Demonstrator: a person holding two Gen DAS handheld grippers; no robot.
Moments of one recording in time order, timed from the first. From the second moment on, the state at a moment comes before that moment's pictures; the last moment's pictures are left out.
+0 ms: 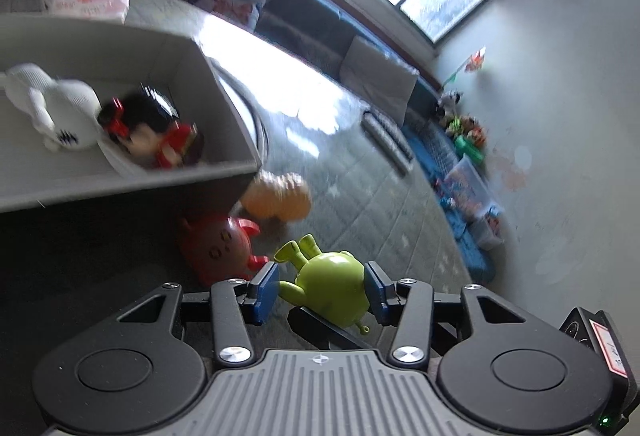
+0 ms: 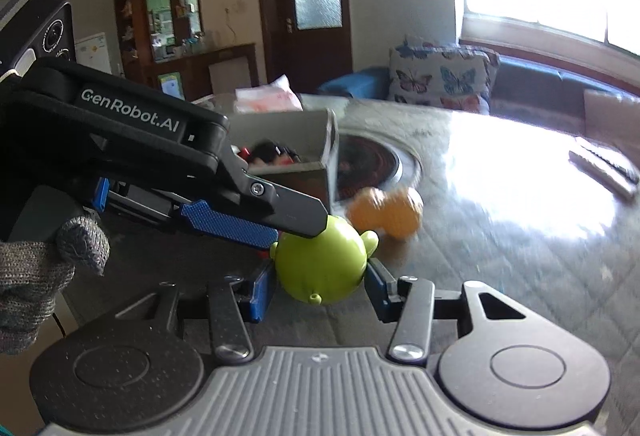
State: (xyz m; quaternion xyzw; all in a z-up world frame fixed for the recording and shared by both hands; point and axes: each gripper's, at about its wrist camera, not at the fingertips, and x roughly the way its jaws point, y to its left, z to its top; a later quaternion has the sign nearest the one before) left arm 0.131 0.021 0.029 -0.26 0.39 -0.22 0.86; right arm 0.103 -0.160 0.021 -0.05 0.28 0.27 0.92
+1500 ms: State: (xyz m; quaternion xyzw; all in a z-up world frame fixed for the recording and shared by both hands) left arm 0.185 0.189 0.007 -0.30 0.40 0.00 0.87; right arm 0.237 0.050 0.003 -0.10 0.39 0.44 0.80
